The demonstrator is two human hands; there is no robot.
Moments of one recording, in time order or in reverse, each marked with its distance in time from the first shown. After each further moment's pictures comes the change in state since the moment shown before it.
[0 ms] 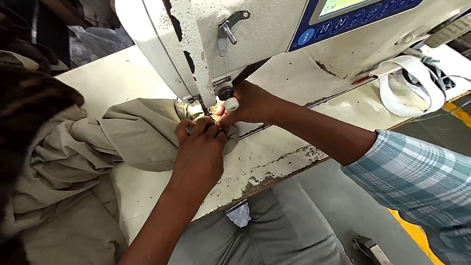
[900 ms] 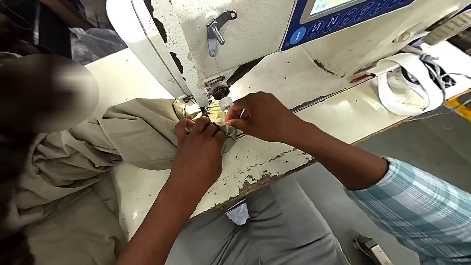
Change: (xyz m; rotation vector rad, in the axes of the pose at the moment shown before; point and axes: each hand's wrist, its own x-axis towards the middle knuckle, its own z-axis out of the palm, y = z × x) left_hand 0.001 0.002 0.001 0.004 -0.025 -0.004; right_hand -0.039 0.018 0.003 -0.395 0.145 -0.161
